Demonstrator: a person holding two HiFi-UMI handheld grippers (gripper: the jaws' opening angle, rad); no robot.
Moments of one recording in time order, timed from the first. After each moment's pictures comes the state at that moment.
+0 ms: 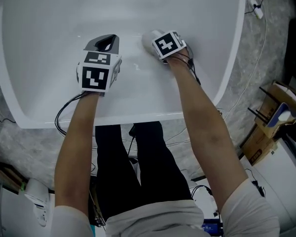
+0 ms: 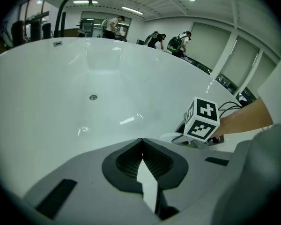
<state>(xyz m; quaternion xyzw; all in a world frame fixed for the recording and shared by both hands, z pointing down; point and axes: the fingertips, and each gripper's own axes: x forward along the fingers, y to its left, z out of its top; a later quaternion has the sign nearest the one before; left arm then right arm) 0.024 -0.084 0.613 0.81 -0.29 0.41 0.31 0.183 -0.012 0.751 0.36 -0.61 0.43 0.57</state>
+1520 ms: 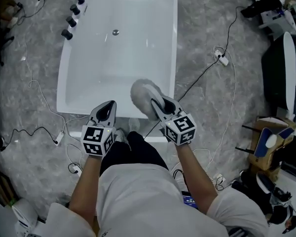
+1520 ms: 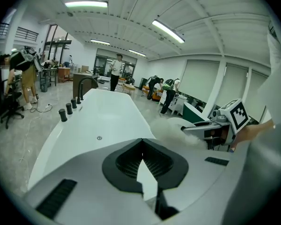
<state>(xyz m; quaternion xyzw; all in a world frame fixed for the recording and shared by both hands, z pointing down) 0.017 0.027 0.214 0.85 -0.39 0.23 0.26 0.167 0.044 0.231 0.48 -0.82 0.28 0.15</state>
